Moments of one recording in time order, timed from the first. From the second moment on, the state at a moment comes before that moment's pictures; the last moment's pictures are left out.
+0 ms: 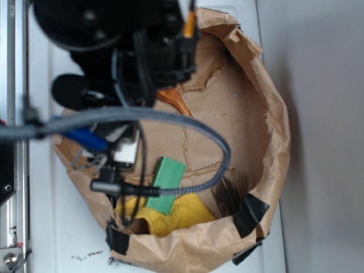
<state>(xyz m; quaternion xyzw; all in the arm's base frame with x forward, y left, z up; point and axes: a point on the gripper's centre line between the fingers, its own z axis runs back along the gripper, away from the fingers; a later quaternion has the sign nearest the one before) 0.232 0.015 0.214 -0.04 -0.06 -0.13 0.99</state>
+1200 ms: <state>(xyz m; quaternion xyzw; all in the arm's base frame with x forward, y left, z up) 0.266 0.034 0.127 0.04 -0.09 -0.34 0.94</state>
